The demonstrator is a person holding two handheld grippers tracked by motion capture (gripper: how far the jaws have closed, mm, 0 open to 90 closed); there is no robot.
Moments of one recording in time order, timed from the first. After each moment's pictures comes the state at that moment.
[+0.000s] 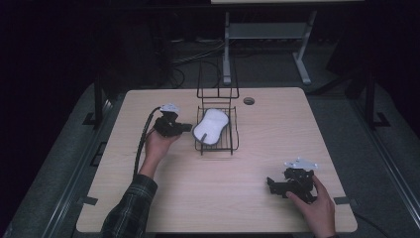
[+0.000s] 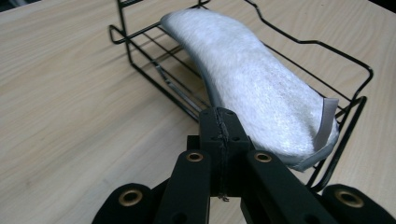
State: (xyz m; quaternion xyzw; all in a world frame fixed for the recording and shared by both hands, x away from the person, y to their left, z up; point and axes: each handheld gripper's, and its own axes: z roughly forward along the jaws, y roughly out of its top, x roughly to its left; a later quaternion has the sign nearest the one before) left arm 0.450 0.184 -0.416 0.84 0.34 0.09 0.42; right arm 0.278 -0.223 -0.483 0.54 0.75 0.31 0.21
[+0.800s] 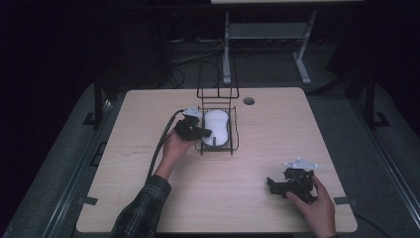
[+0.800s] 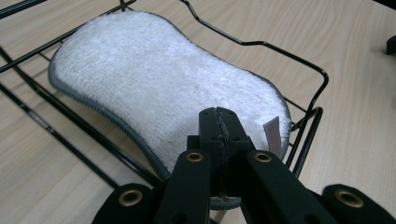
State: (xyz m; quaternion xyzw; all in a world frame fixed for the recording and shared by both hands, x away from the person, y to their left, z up) left arm 0.446 0.125 -0.425 0.86 0.29 0.06 0.41; right arm 0.278 -0.223 -0.483 0.54 0.75 0.31 0.21
